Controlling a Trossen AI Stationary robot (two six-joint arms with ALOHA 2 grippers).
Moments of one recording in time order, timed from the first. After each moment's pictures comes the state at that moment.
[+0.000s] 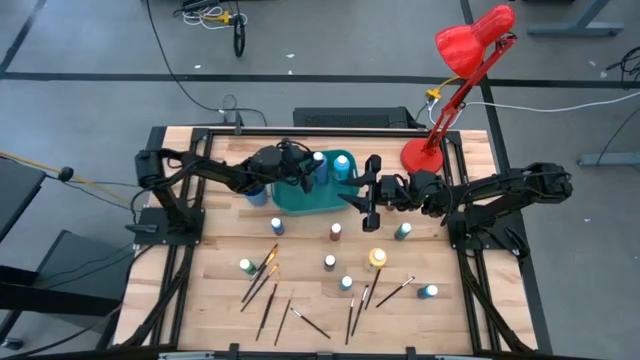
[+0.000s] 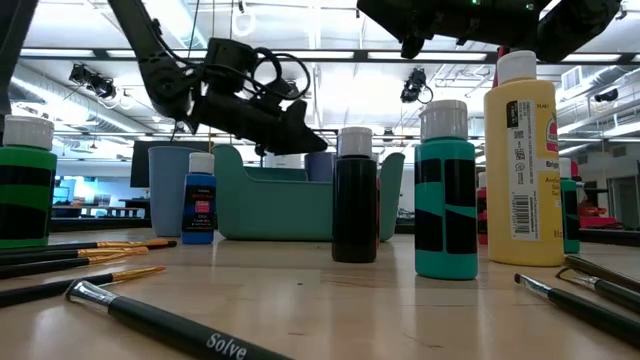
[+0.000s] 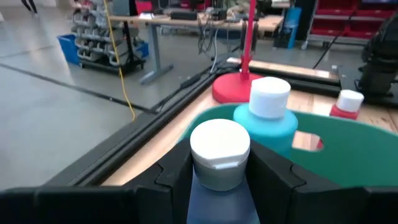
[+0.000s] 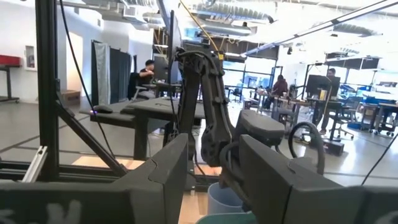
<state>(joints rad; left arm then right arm) 0.36 1.73 0.69 0.89 -0.12 -0.02 -0.02 1.34 0.61 0.97 0.02 -0.12</state>
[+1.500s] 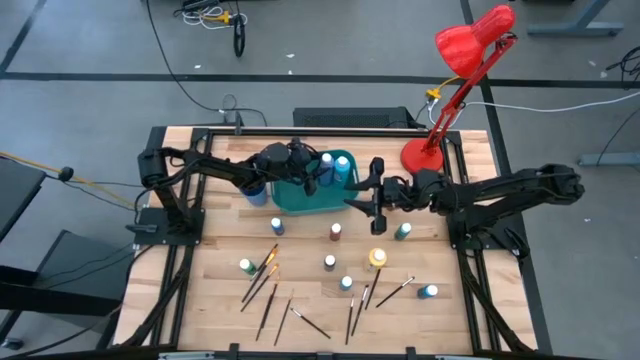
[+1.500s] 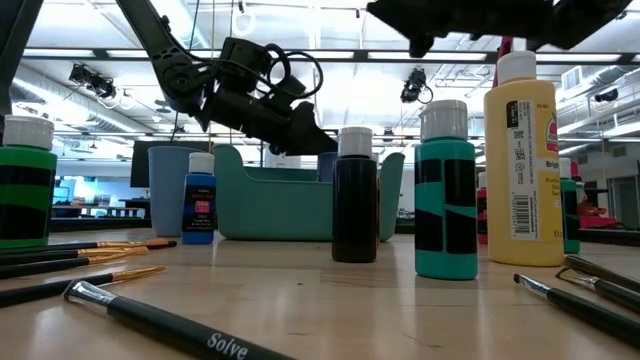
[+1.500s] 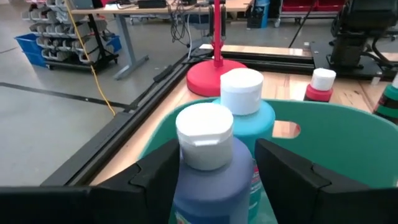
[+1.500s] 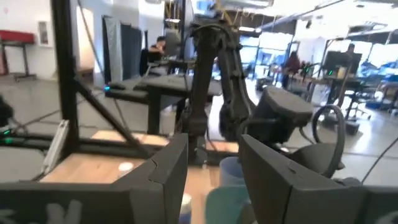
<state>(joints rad) 0.36 1.74 0.77 0.76 -0.01 0.07 -0.01 1.22 0.61 0.72 -0.02 -0.11</state>
